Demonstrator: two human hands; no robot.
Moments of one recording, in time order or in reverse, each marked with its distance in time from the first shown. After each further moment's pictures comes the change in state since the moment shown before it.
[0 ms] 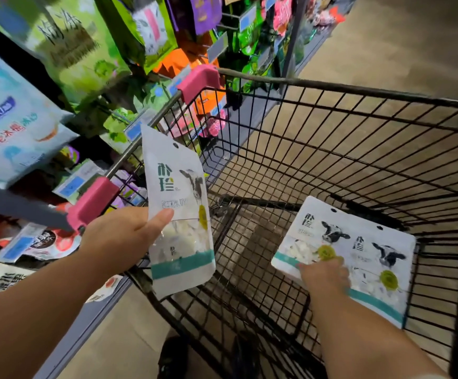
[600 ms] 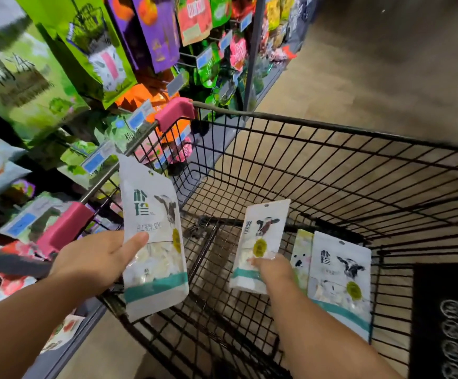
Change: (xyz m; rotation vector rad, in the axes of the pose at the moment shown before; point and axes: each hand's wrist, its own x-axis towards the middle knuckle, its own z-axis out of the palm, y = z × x) left_hand 0.022 0.026 0.002 0.089 -0.098 0.014; right_hand -0.015 -0.039 -0.029 0.466 -0.257 -0.186
